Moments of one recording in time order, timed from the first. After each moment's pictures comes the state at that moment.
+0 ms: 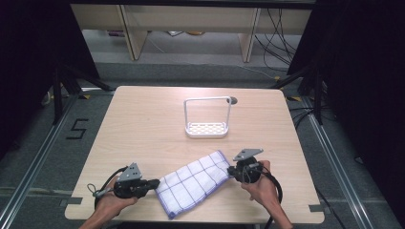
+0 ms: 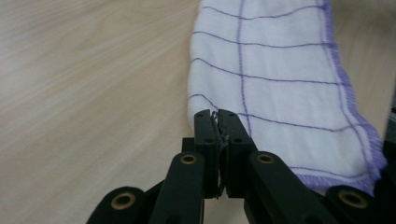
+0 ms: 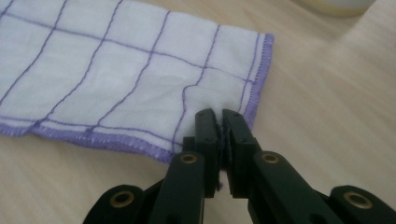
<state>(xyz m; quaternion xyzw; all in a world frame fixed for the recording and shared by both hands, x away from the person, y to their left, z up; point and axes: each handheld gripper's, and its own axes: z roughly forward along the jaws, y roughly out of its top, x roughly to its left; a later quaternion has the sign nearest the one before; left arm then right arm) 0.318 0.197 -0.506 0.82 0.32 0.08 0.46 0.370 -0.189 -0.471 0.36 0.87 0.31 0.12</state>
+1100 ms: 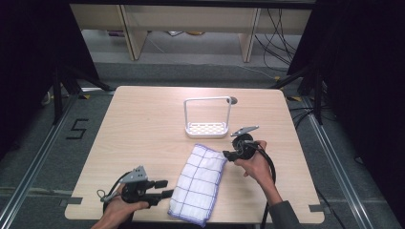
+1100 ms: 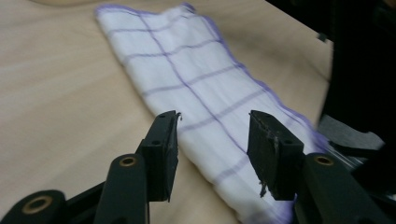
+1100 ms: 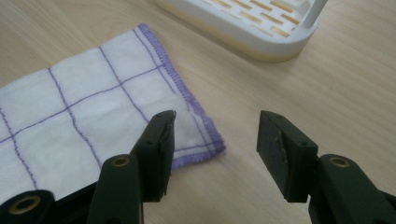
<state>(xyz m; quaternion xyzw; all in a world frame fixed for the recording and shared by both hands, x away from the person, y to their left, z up) 0.325 0.172 -0.495 0.79 0.34 0.02 0.50 0.429 -0.183 -0.460 0.43 0.84 0.30 0.12</state>
